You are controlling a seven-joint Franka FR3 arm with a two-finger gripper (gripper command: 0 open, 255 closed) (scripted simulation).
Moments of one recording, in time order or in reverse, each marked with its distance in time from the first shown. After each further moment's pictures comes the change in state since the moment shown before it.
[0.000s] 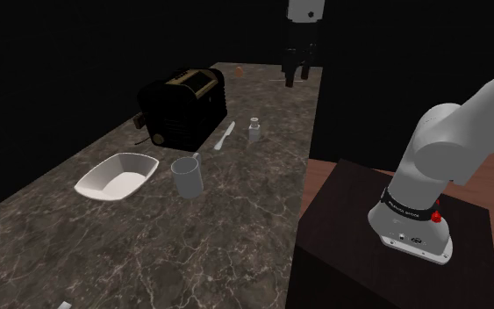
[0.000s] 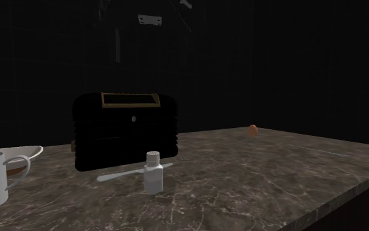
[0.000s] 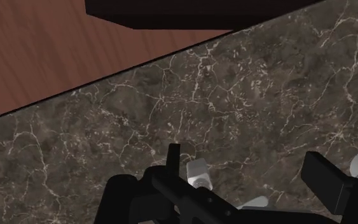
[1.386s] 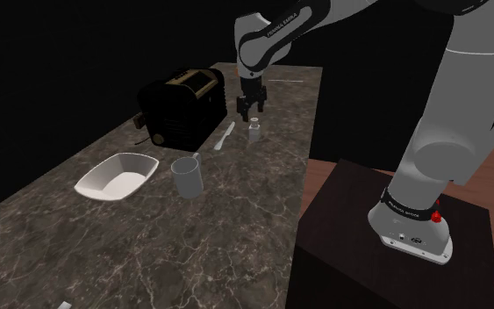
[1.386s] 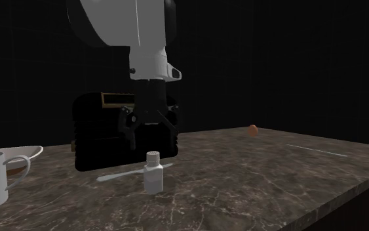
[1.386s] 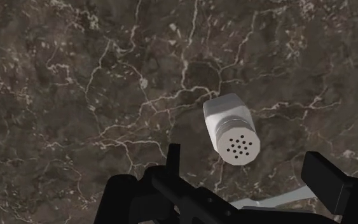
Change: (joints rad) arm 0.003 0.639 0.024 0.230 -0.061 0.390 0.053
